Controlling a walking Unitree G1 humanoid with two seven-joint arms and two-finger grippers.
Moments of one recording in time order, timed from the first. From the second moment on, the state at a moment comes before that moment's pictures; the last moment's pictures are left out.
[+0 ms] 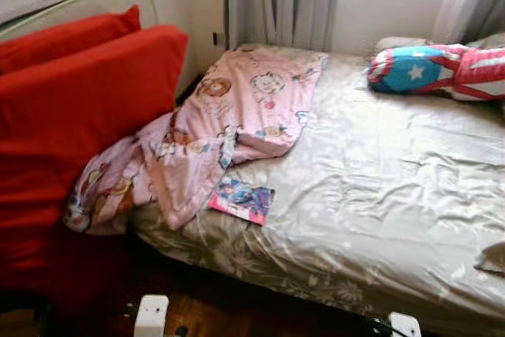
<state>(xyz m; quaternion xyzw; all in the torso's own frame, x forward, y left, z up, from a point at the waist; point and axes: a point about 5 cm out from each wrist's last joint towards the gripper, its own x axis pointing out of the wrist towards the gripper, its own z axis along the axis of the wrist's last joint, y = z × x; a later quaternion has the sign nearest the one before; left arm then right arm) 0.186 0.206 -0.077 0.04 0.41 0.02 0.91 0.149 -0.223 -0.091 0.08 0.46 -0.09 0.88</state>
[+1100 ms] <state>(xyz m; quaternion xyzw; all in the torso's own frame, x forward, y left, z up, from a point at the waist) 0.187 0.205 -0.076 0.04 0.41 0.02 0.91 0.143 -0.222 -0.094 0.09 0.46 -0.09 0.88</state>
